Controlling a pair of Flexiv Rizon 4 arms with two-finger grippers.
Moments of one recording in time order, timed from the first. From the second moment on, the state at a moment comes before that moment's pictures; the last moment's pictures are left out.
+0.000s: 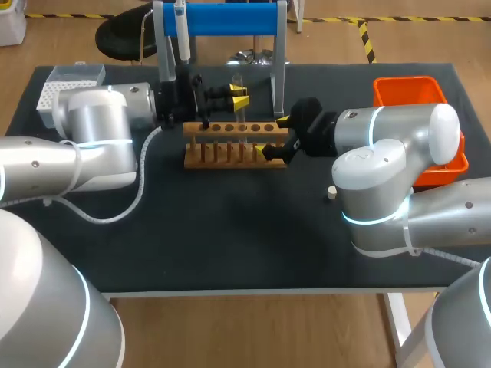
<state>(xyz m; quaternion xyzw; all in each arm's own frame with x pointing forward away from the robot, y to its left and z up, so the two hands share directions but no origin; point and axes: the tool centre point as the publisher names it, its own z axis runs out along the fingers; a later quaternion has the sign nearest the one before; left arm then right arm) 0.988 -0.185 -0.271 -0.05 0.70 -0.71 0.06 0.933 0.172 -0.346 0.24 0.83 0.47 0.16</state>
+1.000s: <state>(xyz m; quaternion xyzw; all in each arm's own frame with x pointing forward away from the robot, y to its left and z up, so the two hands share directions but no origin) 0.986 -0.191 -0.282 -0.03 0.70 -0.71 0.04 0.933 0.172 -0.346 0.24 0.83 0.47 0.16</state>
